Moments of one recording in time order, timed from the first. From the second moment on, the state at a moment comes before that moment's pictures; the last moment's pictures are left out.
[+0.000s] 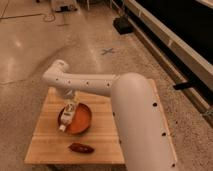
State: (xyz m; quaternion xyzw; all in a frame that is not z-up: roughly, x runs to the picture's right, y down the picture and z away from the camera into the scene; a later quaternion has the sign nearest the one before) arm -0.206 0.071 0.843 -0.23 -0.16 -0.59 0.75
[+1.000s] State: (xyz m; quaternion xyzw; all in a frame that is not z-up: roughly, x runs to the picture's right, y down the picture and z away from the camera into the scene) arm -0.206 0.064 0.849 -0.23 -0.17 -0.60 0.75
